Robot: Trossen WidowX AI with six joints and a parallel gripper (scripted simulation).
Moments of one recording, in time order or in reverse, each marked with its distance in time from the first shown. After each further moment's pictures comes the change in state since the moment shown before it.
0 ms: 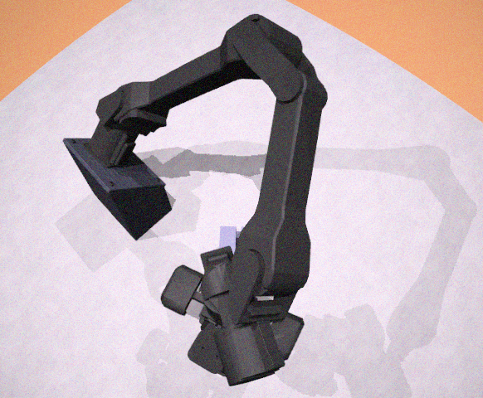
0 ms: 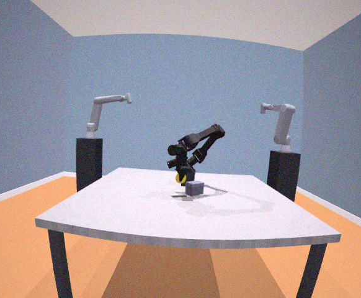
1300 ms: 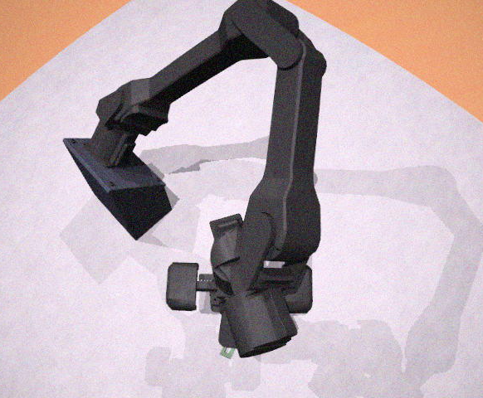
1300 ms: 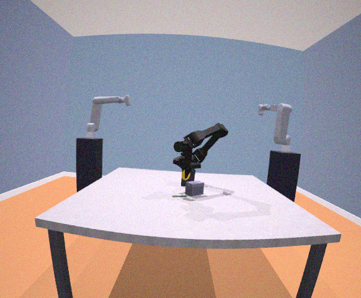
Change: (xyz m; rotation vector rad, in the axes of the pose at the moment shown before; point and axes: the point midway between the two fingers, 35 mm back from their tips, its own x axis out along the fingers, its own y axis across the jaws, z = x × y) arm -0.019 -0.003 -0.030 -0.420 -0.008 -0.003
